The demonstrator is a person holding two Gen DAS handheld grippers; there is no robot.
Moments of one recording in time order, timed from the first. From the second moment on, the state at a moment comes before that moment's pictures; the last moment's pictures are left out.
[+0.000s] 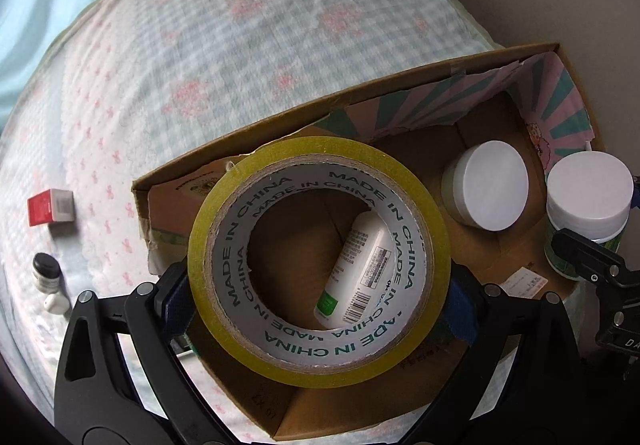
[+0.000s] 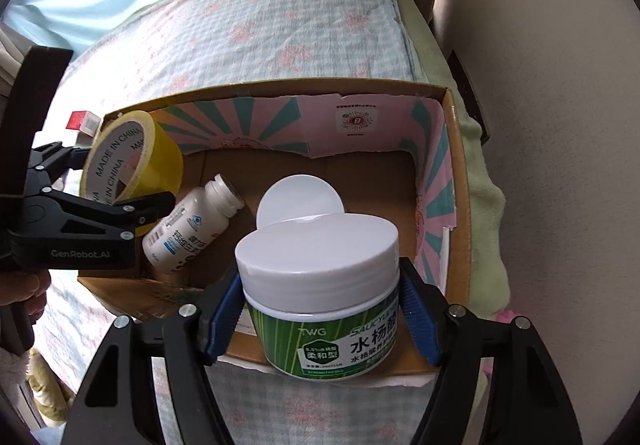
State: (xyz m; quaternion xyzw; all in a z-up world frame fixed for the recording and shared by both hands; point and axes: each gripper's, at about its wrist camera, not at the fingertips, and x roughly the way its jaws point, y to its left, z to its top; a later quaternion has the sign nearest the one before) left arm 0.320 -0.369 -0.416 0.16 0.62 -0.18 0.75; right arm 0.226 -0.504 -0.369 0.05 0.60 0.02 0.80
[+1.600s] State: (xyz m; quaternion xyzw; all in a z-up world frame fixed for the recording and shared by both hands) left arm 0.215 -0.237 -0.247 0.09 0.54 -0.13 0.83; right arm 0.187 -0.448 -0.236 -0.01 0.47 0.03 0.88
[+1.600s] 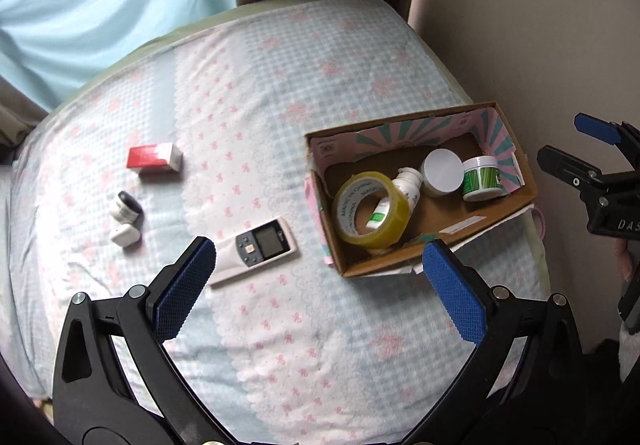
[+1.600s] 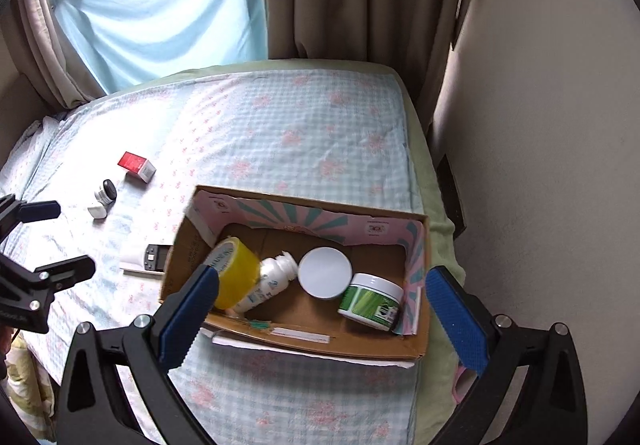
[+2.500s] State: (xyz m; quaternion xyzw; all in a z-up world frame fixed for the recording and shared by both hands) left arm 0.224 0.084 -0.229 0.07 0.51 -0.09 0.85; right arm 0.199 -0.190 -0.251 0.10 0.52 0.00 0.85
